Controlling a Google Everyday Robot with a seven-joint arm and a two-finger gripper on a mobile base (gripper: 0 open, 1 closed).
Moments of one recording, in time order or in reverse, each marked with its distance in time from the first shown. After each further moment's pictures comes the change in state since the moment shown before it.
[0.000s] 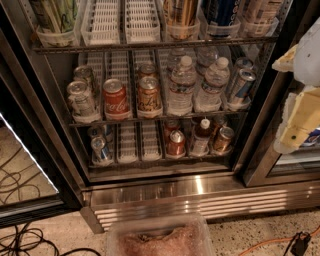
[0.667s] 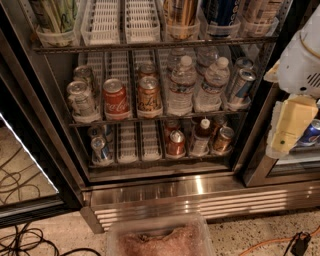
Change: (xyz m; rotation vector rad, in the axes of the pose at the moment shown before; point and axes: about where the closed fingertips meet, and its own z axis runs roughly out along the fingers) arm 0.001 0.001 0.026 -0.055 0.075 0.003
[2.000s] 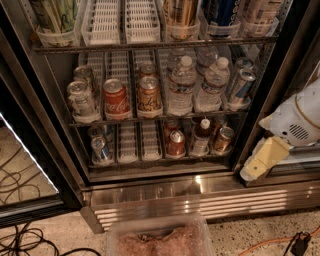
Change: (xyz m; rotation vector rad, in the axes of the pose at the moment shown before) arm 0.022 0.009 0.113 -0.132 -0.257 0.329
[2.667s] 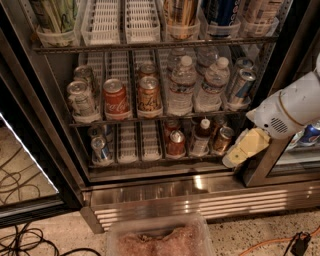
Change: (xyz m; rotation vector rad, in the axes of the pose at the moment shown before) arm -0.033 -0.019 0.020 0.031 -0.107 0.025
